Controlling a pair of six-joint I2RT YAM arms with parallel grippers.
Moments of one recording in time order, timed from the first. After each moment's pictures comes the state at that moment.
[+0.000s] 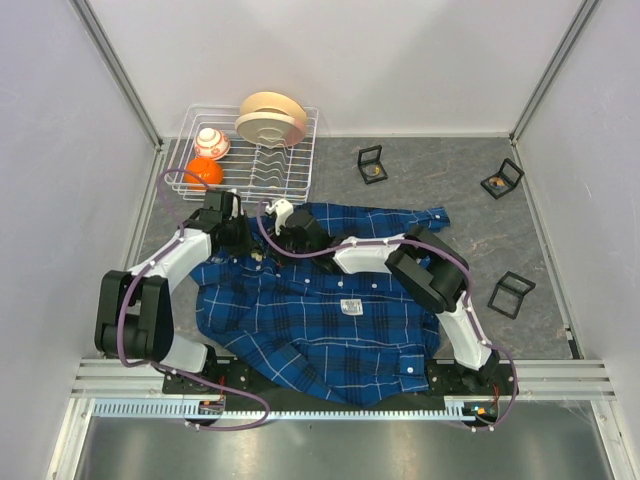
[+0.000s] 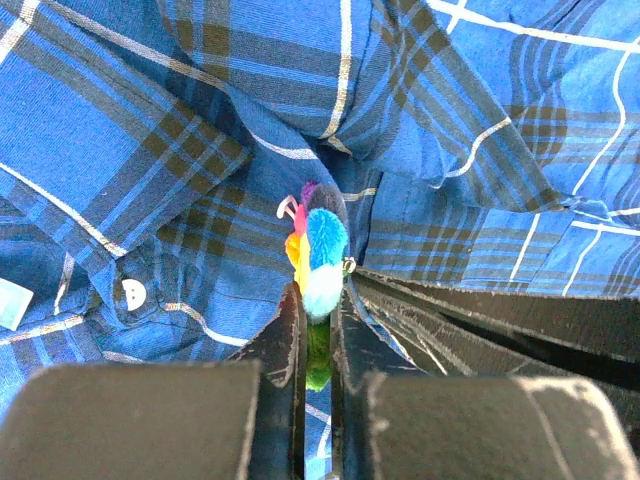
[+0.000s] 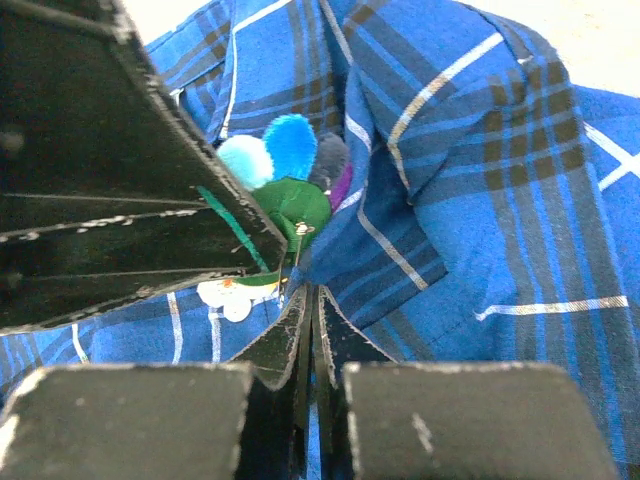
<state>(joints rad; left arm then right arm) -0.16 1.46 0.86 -0.37 0.17 -0.44 0.92 2.16 1.36 0.33 -0.14 0.32</state>
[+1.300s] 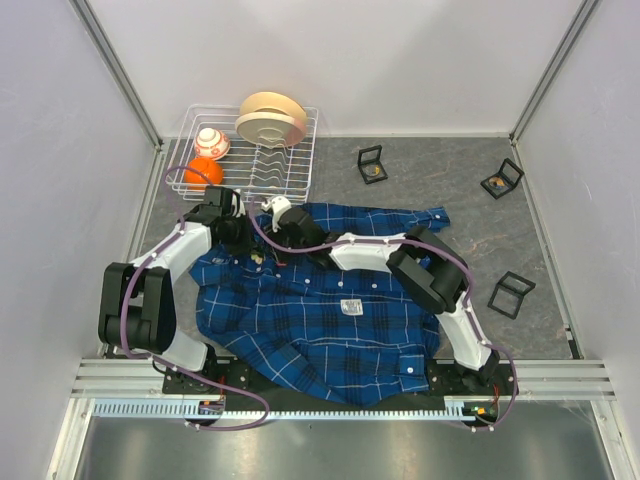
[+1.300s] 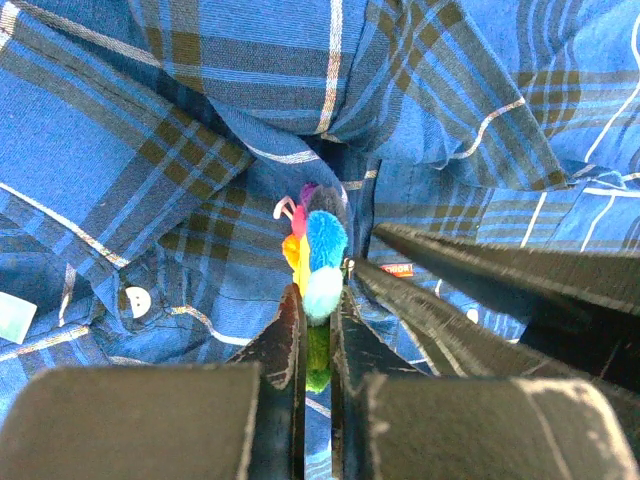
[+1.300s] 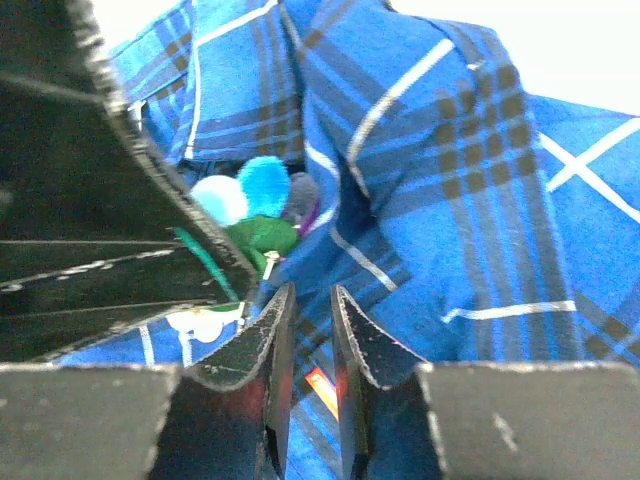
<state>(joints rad) -0.14 1.52 0.92 -0.46 0.24 -0.37 0.94 2.16 1.44 0.19 -0.03 0.27</state>
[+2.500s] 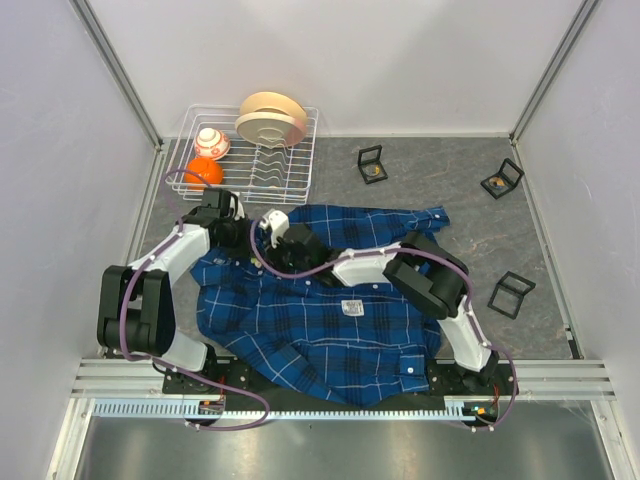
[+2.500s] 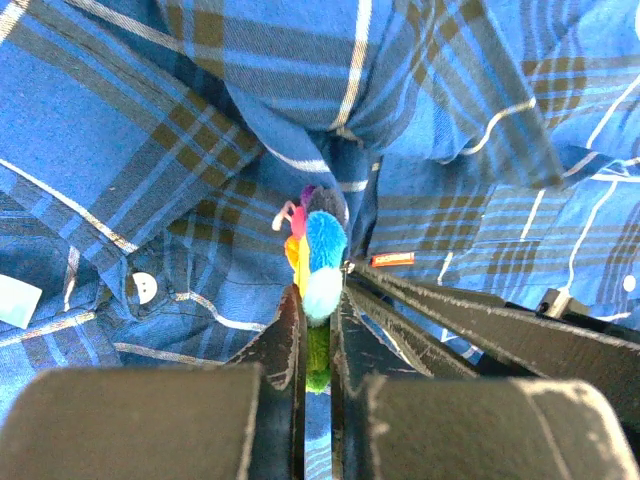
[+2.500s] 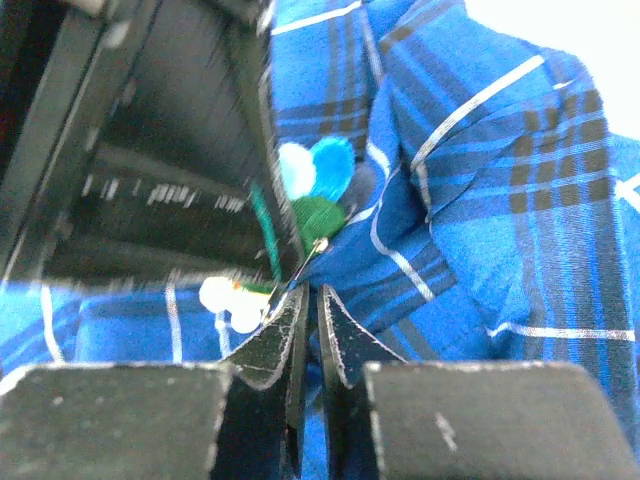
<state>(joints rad) -0.13 1.50 0.90 -0.48 0.25 -0.36 0.99 2.16 1.35 0.37 -0.03 0.19</state>
